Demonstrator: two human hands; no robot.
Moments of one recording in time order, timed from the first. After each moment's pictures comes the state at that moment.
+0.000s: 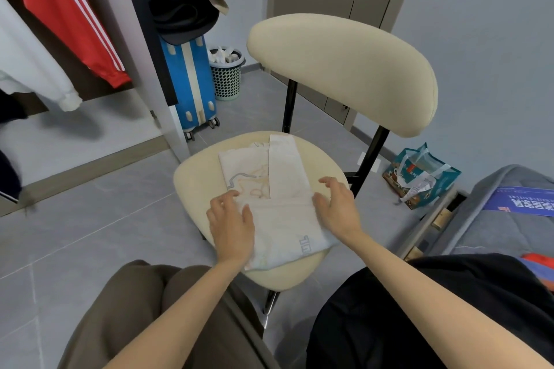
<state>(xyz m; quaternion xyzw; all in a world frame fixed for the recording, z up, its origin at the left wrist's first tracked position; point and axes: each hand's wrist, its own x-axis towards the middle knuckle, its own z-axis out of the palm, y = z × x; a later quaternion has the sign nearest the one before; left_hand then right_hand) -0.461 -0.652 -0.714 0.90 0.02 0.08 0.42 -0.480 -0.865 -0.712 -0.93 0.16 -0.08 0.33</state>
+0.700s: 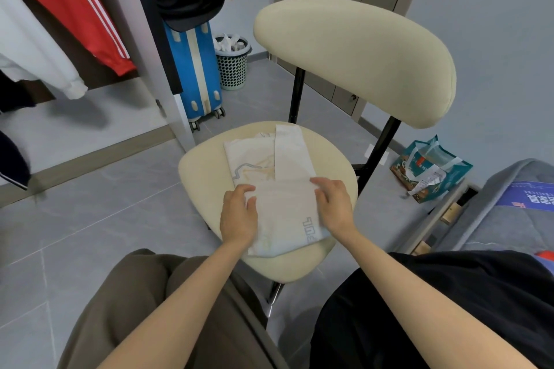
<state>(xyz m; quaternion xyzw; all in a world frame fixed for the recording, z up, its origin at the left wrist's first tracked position) -0.445 -0.650 -0.718 0.89 0.00 -0.01 0.45 -0.475 -0.846 -0.724 -0.90 0.15 -0.09 0.39</state>
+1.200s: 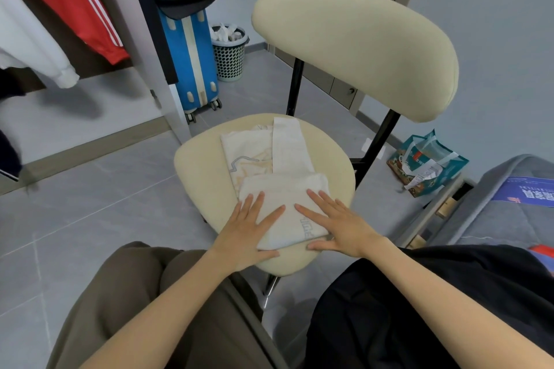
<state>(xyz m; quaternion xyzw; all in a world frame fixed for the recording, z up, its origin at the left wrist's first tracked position) -0.461 -0.625 -0.765 0.92 -0.38 -0.10 0.03 -0.513 -0.887 -0.739 -0.97 -0.16 0.16 0.07</state>
